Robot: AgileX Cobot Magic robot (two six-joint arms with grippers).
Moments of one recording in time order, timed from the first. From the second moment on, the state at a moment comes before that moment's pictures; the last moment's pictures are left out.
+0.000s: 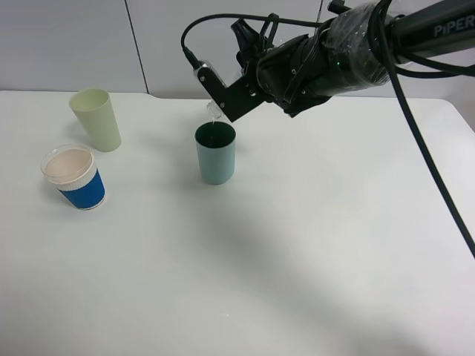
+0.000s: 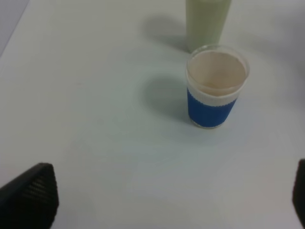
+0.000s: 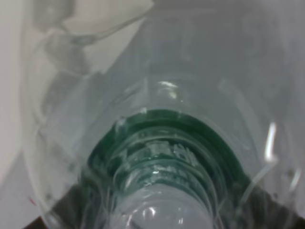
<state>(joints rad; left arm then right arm) 0.13 0.00 -0.50 -0.06 1.06 0.06 0.70 1.99 -1.29 -1.73 0.52 -0.15</state>
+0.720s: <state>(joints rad) 0.13 0.00 -0.50 -0.06 1.06 0.06 0.70 1.79 -1.29 -1.31 0.54 0.35</state>
